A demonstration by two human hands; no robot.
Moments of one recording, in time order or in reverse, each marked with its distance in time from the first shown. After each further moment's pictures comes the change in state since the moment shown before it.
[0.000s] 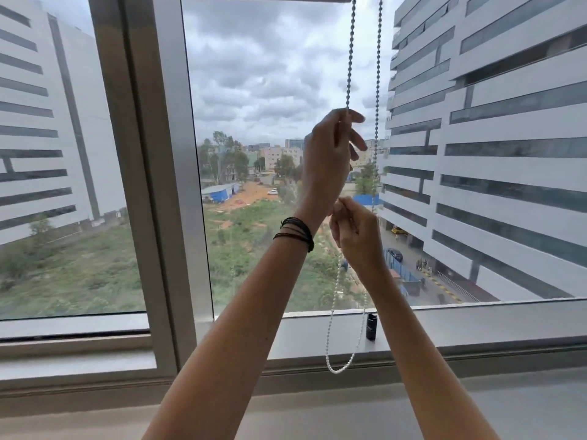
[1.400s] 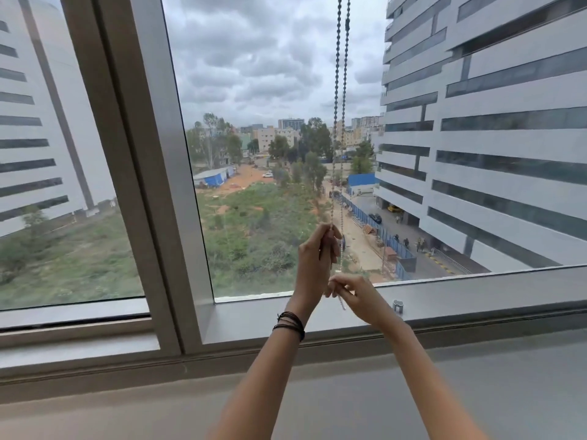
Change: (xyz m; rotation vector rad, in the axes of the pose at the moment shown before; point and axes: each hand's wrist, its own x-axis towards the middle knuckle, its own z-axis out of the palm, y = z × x) left_hand -0.155 -0.112 -0.001 -0.006 -0.151 -0.199; right_hand -0.114 0.088 -0.026 -0.245 -0.527 0.374
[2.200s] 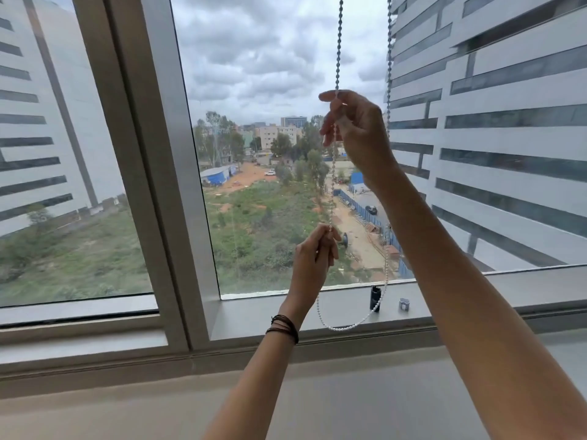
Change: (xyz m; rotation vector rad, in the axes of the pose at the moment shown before) left_hand -0.005 0.001 -0.020 -0.050 -0.041 -0.040; right_hand 0.106 -0.187 -0.098 0.281 0.459 -0.345
